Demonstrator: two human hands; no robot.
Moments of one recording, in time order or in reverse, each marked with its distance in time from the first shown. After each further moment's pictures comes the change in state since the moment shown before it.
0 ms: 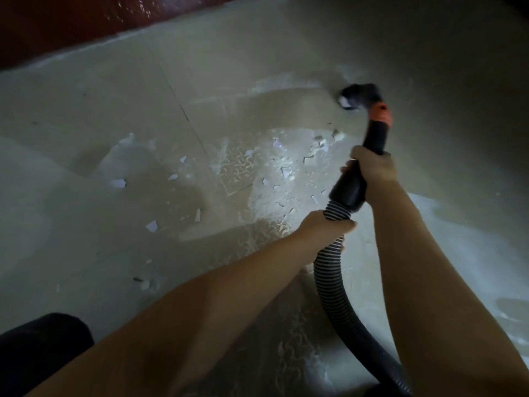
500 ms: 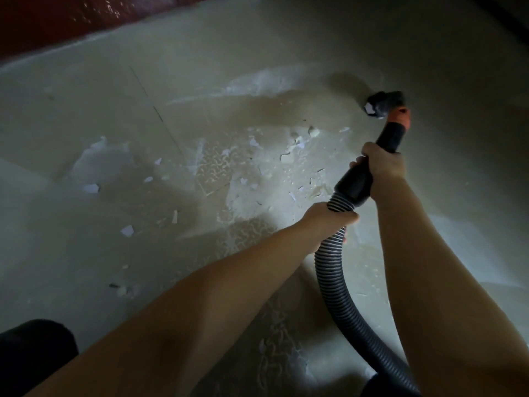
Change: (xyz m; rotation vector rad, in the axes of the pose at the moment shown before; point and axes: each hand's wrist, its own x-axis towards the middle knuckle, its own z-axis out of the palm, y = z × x) left_hand 0.010 0.018 0.041 0.087 -0.064 0.008; right_hand 0.018 -0.007 -0.056 0.087 0.174 0.015
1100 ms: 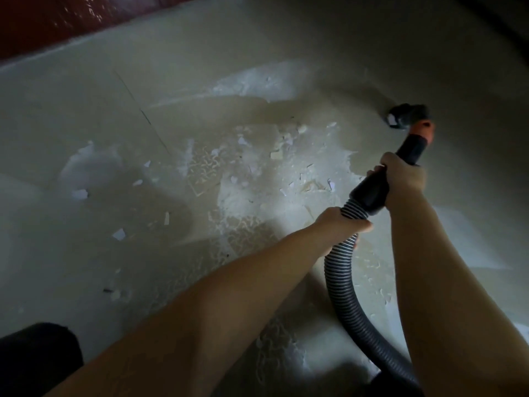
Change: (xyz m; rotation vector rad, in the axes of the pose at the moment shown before) left_hand 0.002 -0.007 0.033 0.115 -0.120 -0.024; right_hand -0.003 0.008 -0.049 0.079 0.171 -0.005
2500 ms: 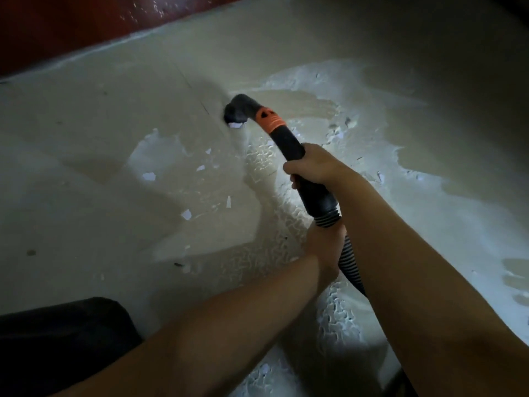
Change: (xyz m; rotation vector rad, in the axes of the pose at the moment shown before) left_hand -0.089 -0.072 -0.071 -0.602 0.216 0.061; right_hand -0.166 0.040 0.143 -0.865 -0.867 -0.268
